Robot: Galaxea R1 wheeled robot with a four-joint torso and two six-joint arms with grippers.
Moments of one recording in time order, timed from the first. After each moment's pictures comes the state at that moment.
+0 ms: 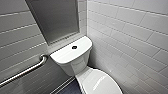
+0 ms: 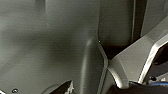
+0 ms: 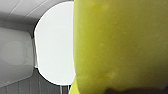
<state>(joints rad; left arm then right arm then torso) 1.46 2.75 -2.17 0.12 0.08 -0.13 -1.18 2.06 -1.06 0.63 0.73 -0.08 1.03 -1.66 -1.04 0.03</state>
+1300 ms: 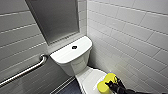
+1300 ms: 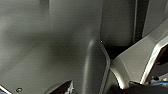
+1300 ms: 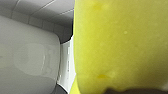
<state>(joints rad) 1.46 2.74 -2.17 0.12 0.08 -0.13 -0.65 2.44 -1.37 1.27 0.62 -0.54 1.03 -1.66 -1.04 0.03</state>
